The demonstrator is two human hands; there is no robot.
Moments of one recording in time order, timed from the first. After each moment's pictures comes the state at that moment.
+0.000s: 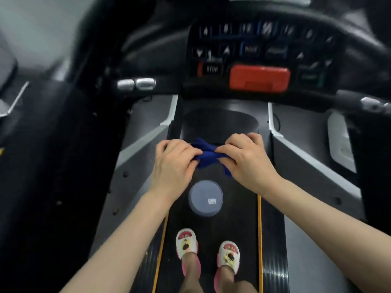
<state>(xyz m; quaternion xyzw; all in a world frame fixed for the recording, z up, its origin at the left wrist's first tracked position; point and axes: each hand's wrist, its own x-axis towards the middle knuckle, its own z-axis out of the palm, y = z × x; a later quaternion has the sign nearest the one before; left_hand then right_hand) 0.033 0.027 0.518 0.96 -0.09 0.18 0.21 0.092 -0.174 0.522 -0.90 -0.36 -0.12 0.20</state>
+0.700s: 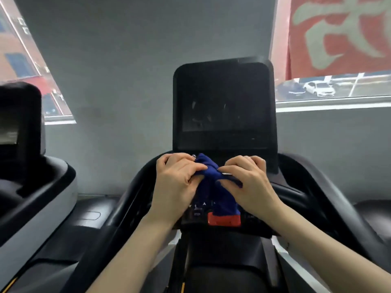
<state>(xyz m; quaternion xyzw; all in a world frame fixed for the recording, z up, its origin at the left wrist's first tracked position) 0.090 -0.030 0.863 0.86 -0.17 0.45 0.18 0.143 -0.222 0.835 -0.81 -0.34 -0.38 0.30</state>
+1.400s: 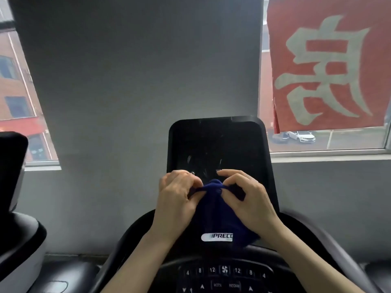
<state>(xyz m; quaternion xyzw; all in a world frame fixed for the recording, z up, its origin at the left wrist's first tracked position) 0.202 -0.014 0.933 0.83 -0.18 0.48 0.24 0.228 -0.201 0.928 -0.76 -0.31 -0.34 0.45</state>
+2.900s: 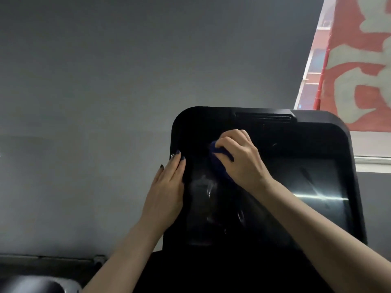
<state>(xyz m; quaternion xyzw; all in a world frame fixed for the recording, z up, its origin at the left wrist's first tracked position) 0.601 0.161 0.869 0.92 -0.13 0.33 0.20 0.645 -0.045 0.951 -0.78 -0.37 -0.45 0.22</state>
